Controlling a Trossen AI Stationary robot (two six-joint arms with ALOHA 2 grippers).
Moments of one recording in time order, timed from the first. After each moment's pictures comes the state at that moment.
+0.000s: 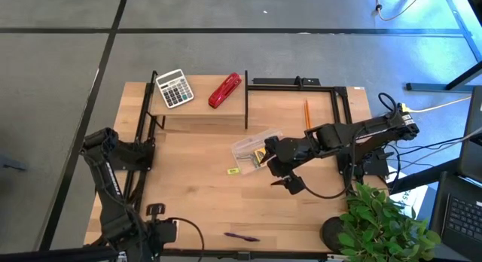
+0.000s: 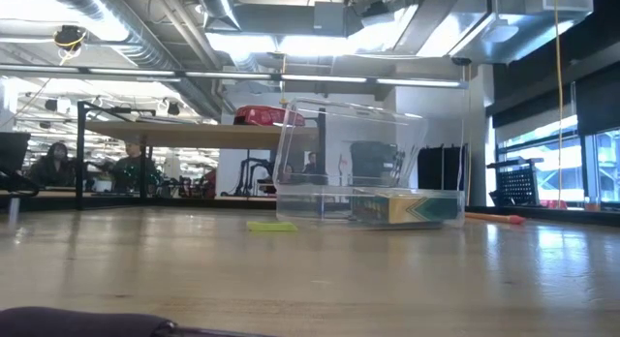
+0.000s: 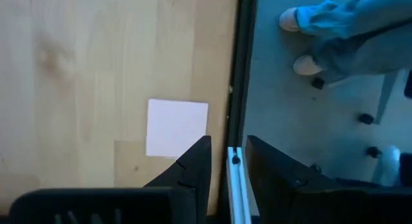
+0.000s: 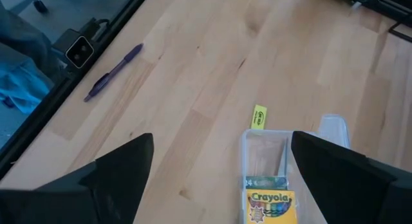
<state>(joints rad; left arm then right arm) -1.05 1.75 1.67 -1.25 -0.14 -1.20 0.28 1.49 1.45 -0.81 -0.05 -0.21</state>
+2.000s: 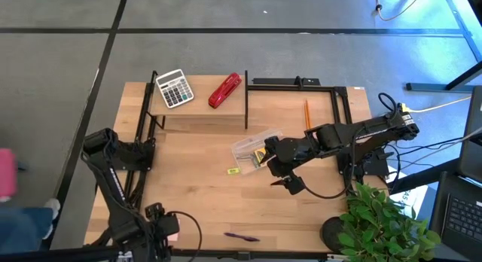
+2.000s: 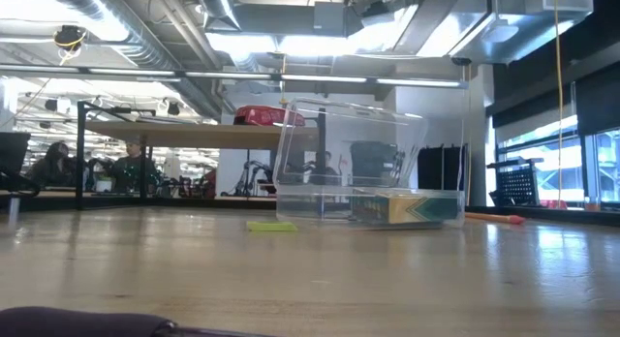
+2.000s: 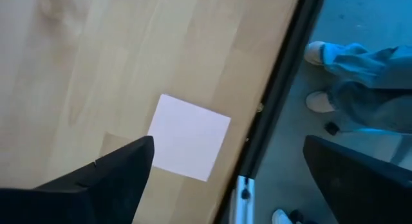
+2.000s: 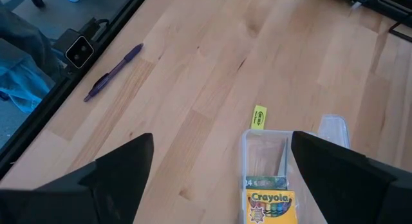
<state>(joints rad) -1.08 1.75 1.44 -1.08 -0.22 -1.46 0.28 1.49 1.45 -0.81 -0.05 -0.21</state>
